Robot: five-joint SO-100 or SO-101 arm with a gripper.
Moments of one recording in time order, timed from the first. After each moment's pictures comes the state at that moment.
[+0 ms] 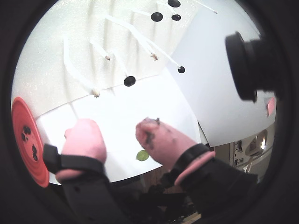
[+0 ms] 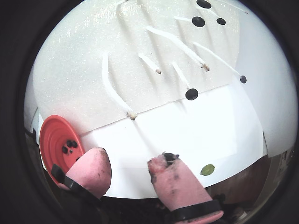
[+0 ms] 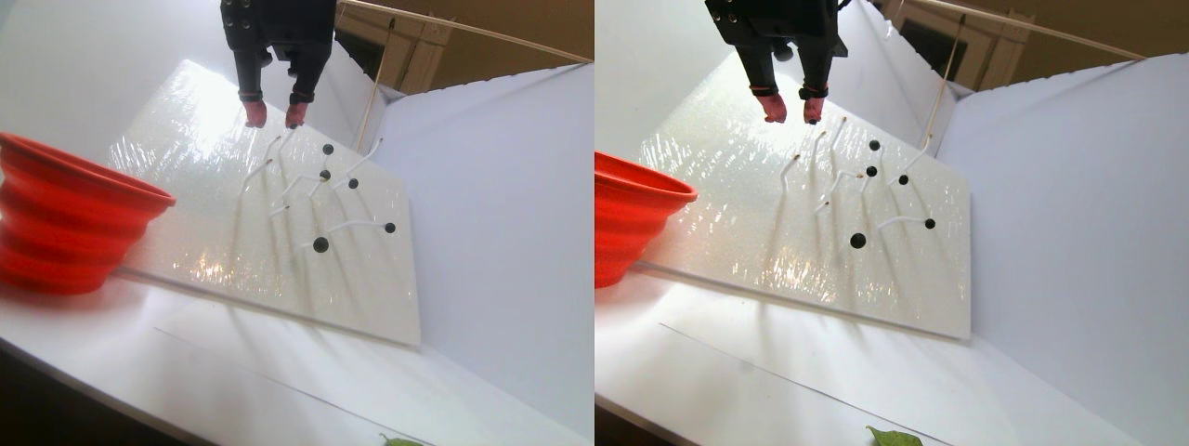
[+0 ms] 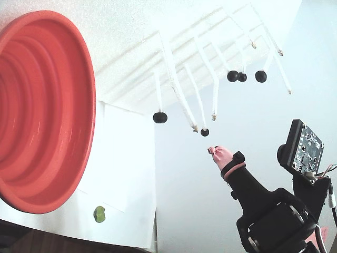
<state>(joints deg) 3.5 126.7 141.4 10.3 -86.4</state>
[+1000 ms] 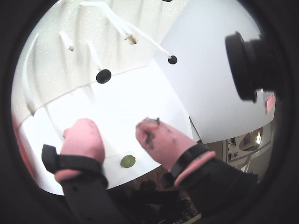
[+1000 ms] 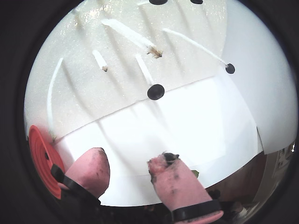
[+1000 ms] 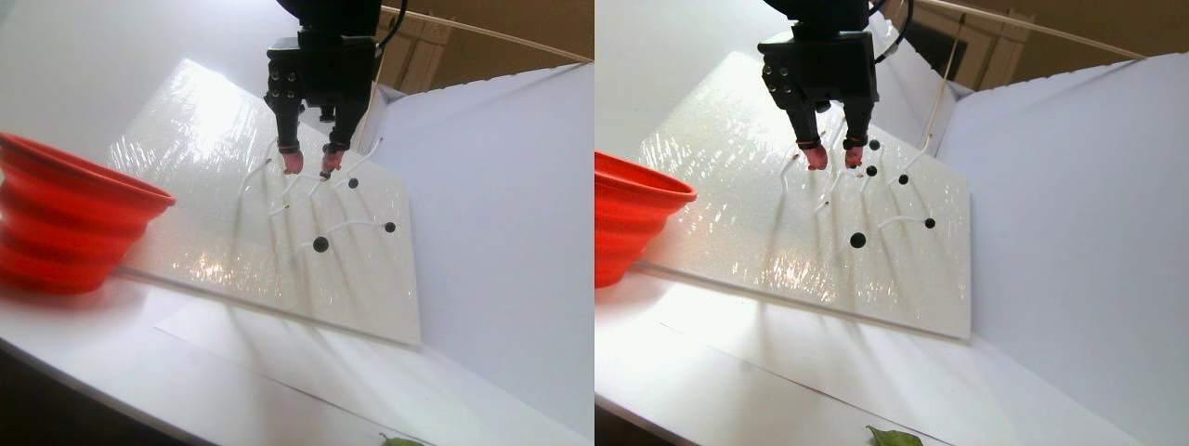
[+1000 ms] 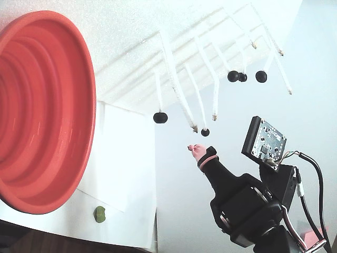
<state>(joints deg) 10.4 107.0 137.5 -3.0 -91.9</state>
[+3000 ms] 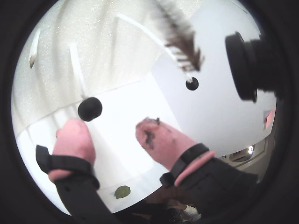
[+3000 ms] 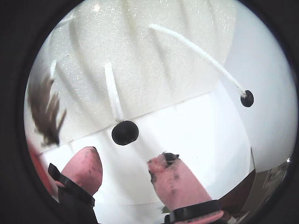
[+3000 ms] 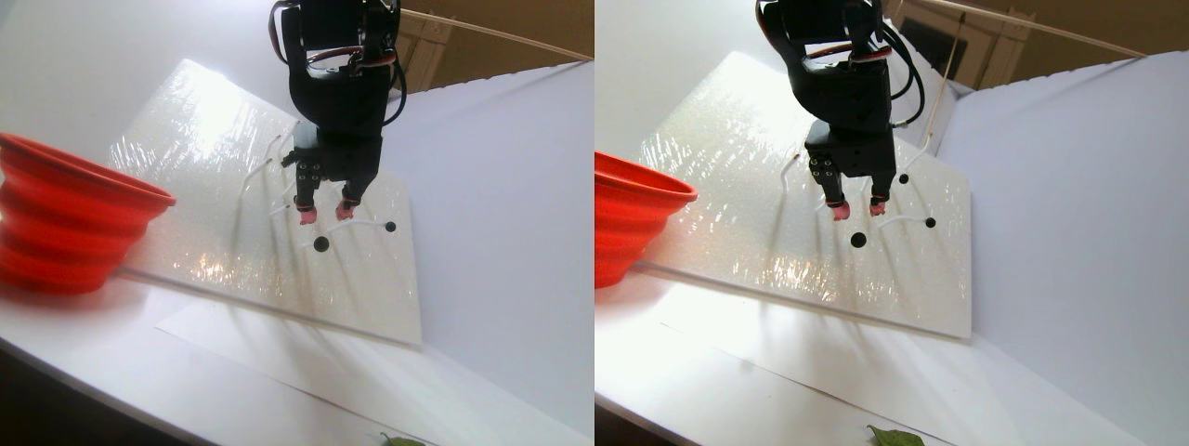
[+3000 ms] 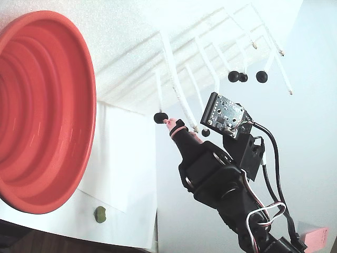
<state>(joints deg) 12.3 75.1 119.1 -19.1 -99.2</state>
